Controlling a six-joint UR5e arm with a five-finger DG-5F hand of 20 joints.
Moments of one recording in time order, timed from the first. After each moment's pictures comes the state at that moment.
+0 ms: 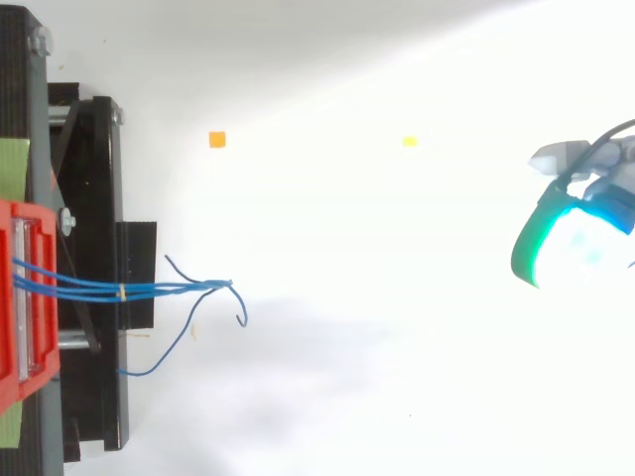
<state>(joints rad) 0.13 -1.69 -1.72 -3.09 -1.40 0.02</state>
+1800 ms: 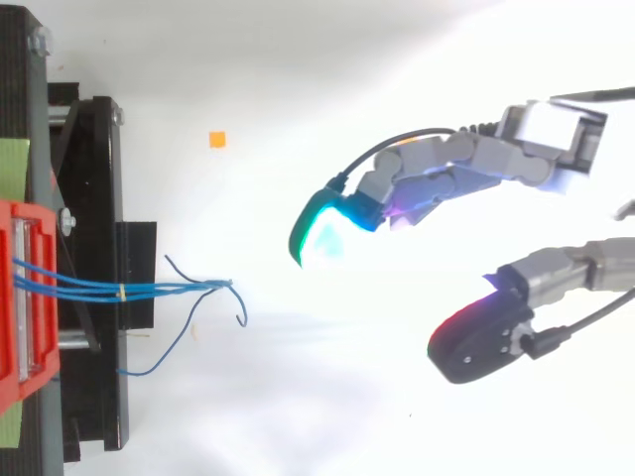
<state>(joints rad) 0.20 -1.98 -1.55 -2.82 -1.17 -0.21</state>
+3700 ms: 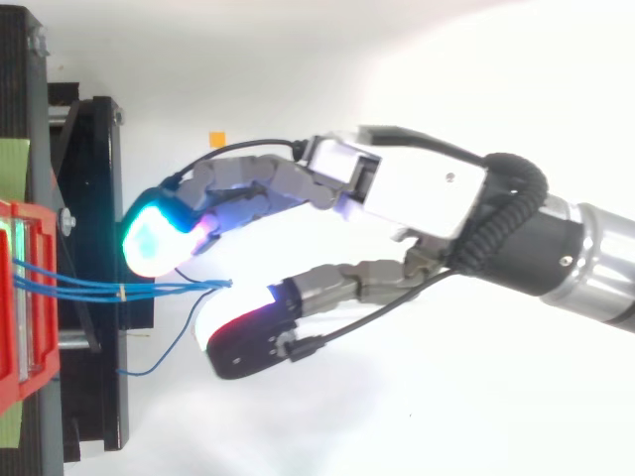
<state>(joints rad) 0.21 -2.29 -1.32 -2.59 -1.10 -0.32</state>
